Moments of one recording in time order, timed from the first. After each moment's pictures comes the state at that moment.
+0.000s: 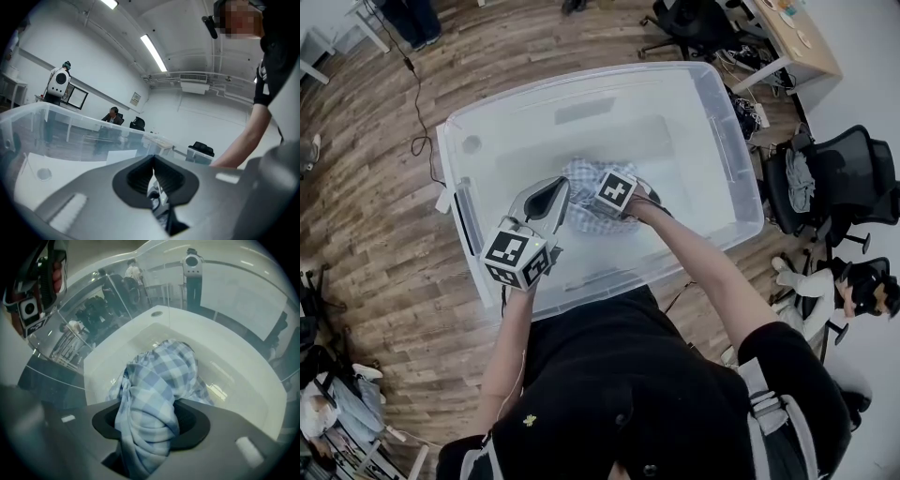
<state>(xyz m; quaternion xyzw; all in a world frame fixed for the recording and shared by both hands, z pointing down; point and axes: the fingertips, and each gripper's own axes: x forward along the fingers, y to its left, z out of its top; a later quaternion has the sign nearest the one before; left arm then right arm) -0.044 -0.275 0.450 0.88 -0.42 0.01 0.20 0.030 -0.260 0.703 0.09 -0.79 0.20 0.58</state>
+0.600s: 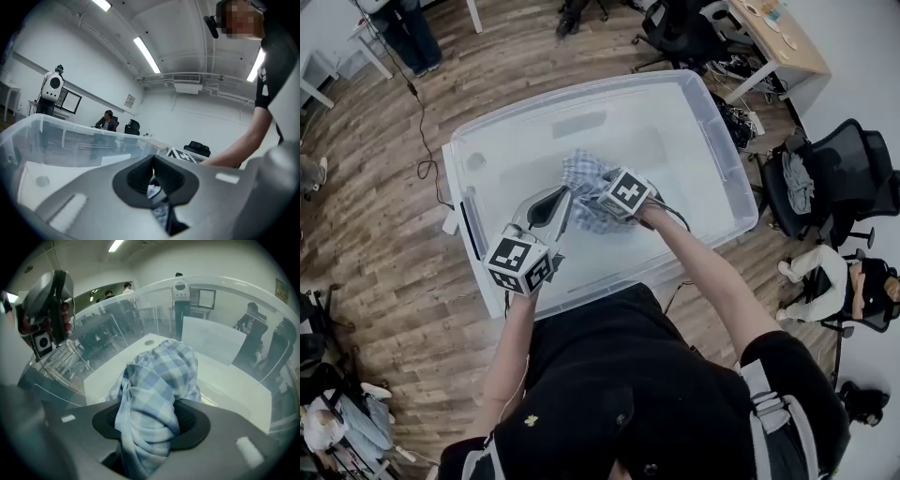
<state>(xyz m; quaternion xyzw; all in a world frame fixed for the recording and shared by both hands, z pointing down) -0.035 -0.257 0.427 0.90 -0.40 0.01 0.17 0.025 -0.285 0.625 0.17 -0.84 0.19 0.49</state>
